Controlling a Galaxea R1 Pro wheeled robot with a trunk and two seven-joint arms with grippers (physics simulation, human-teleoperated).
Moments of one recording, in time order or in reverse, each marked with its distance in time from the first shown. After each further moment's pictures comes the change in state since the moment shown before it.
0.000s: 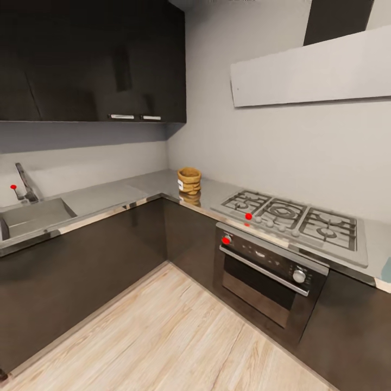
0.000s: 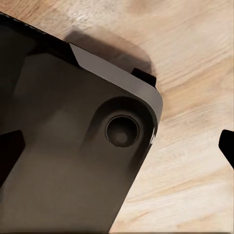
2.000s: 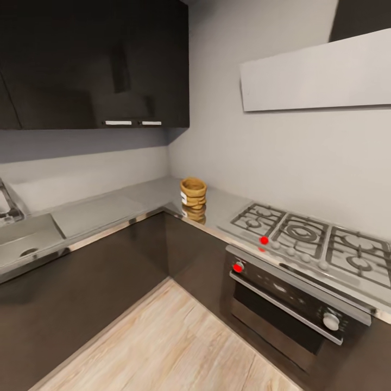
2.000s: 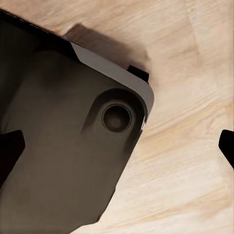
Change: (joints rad) left arm 0.000 0.007 0.005 0.012 0.004 0.009 -0.009; right arm 0.000 -0.012 0.006 -0.002 0.003 -0.003 0.001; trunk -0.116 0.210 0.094
